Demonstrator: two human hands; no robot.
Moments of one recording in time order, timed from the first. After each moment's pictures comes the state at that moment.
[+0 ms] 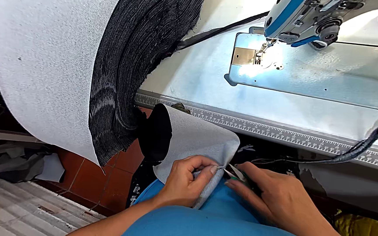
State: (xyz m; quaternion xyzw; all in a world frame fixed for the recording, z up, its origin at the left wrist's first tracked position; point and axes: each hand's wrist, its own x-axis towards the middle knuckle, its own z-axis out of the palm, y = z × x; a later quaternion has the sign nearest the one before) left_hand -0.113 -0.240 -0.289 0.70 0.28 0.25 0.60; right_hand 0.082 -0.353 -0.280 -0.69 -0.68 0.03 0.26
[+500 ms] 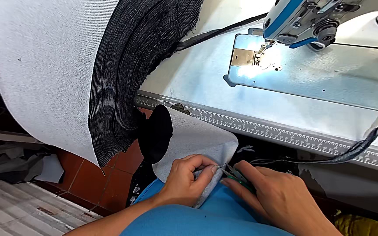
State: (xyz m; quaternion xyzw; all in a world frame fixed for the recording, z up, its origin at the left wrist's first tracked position) left_hand -0.110 -0.239 -0.288 0.74 0.28 0.26 0.55; right_hand 0.079 -0.347 -0.272 -0.69 -0.70 -0.03 0.20
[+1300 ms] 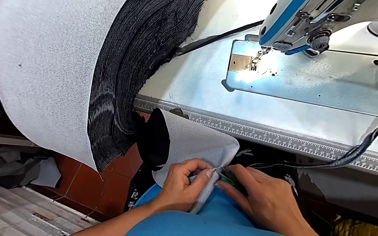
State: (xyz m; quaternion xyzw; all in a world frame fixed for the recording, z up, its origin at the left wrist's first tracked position) left_hand -0.115 -0.236 -0.291 0.71 0.27 0.27 0.59; right_hand 0.071 -0.341 -0.288 -0.67 -0.68 -0.05 0.27
